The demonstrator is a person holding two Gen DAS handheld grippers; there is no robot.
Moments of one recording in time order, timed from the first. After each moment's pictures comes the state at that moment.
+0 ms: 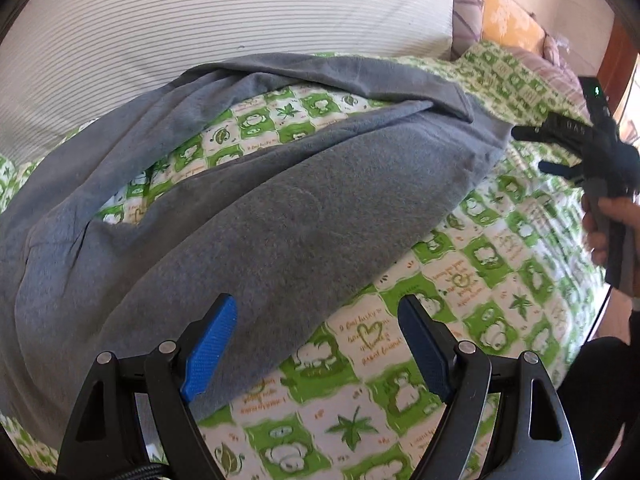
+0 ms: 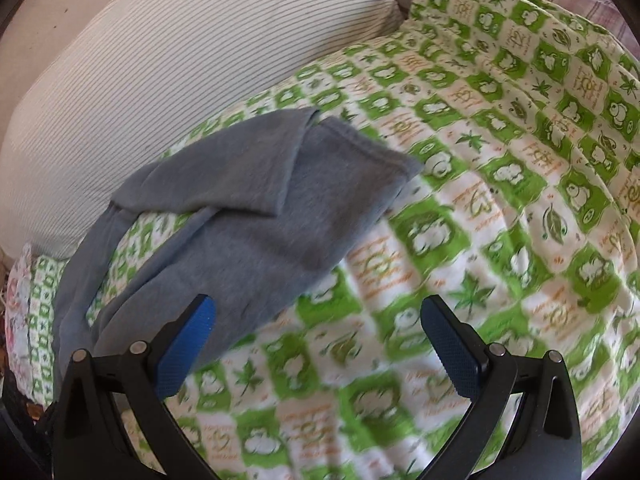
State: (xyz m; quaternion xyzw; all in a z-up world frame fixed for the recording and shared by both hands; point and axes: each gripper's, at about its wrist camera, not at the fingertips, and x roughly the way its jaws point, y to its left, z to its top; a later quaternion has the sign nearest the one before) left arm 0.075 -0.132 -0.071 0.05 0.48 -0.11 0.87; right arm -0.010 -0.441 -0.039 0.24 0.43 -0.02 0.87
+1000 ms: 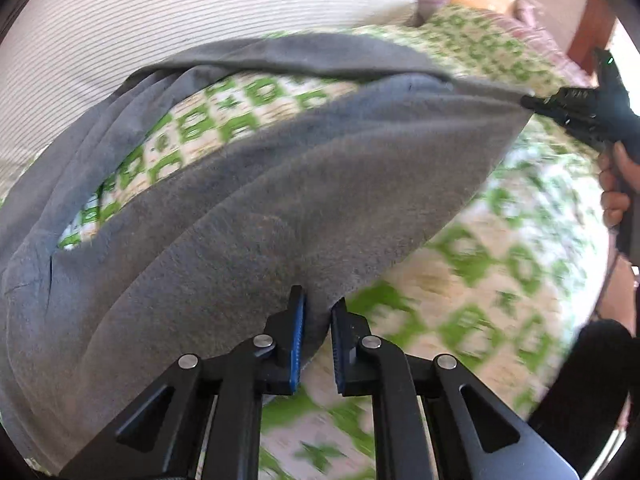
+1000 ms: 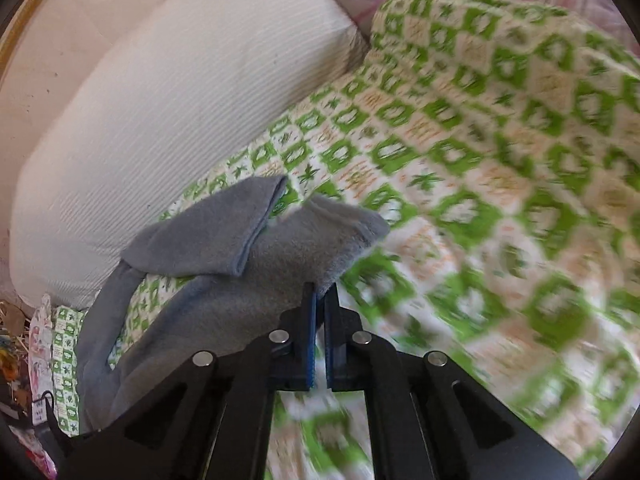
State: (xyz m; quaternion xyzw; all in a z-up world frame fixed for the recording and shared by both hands) left arm 0.087 -0.164 -0.065 0.07 0.51 -0.18 0.84; right arm -0.032 -0.496 -0.026 0.30 0.37 -0.04 0.88
